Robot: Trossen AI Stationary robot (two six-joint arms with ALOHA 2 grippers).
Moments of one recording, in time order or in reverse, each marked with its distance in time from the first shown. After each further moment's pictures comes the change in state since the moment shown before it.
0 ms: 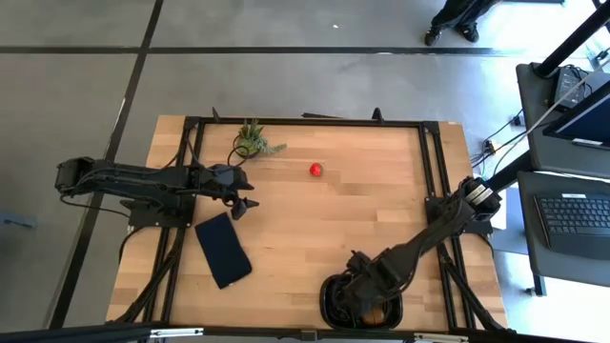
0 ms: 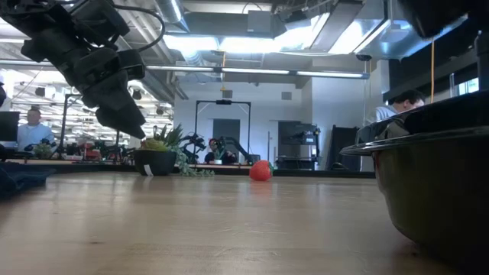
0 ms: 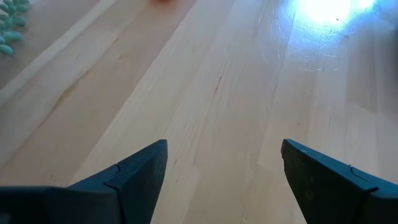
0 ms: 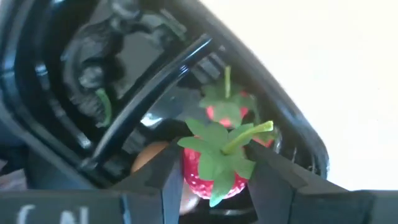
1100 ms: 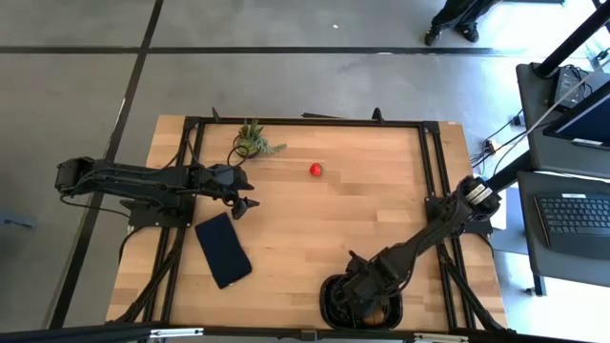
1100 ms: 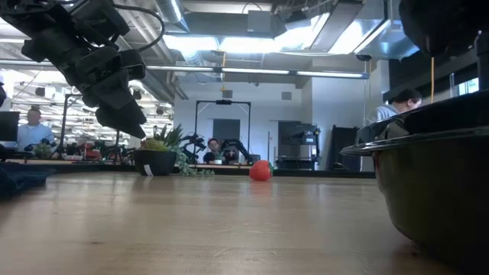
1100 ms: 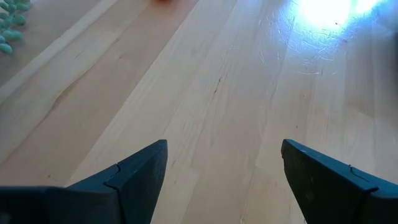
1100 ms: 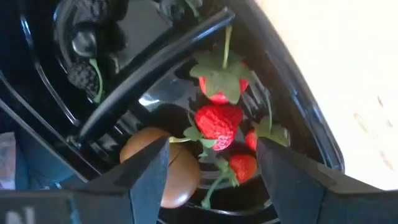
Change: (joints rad) left arm 0.000 0.000 0.000 0.007 0.000 -0.016; right arm -0.016 0.000 -0.080 0.102 -0.074 -0.138
